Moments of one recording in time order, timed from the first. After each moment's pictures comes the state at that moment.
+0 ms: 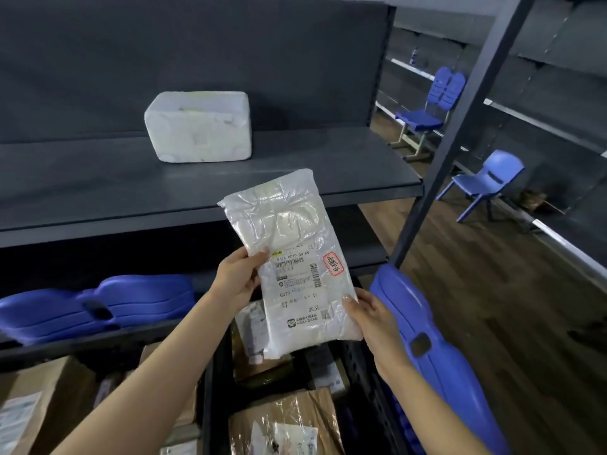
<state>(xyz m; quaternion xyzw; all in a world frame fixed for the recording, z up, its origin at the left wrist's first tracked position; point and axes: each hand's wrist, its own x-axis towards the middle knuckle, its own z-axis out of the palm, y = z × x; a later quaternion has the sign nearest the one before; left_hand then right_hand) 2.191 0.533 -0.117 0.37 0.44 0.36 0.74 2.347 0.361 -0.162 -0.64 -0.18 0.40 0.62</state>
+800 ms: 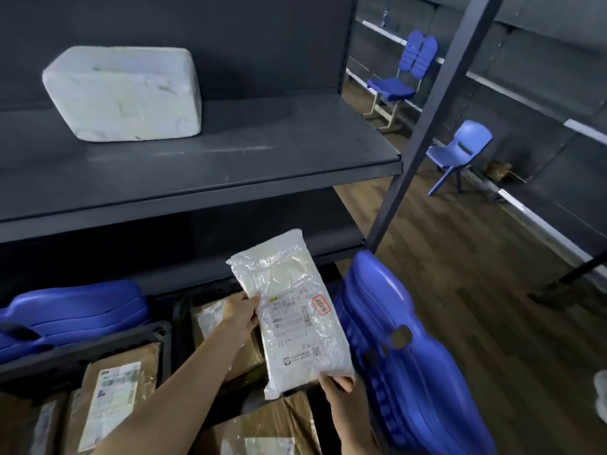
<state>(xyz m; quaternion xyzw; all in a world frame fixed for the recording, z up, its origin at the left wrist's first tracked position) 2.255 0.551 -0.284 0.36 0.58 0.21 0.70 2.319 0.325 -0.293 -0.72 0.06 0.39 0.56</state>
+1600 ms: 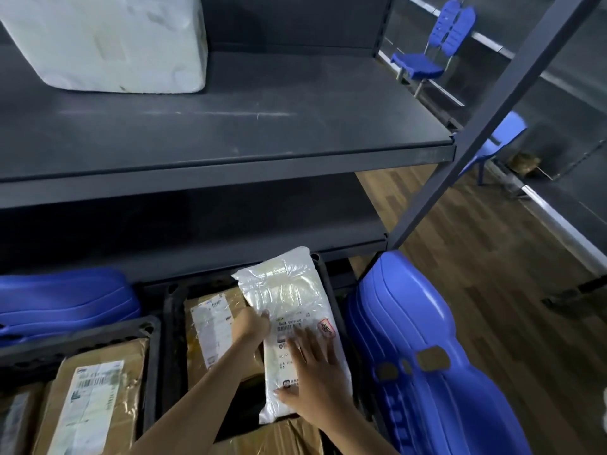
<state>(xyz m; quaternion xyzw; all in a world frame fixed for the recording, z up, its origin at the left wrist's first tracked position) 2.269 0.555 -0.358 0.60 0.65 0.01 0.47 2.342 0.402 -0.345 -0.78 -0.60 0.18 -0.06</state>
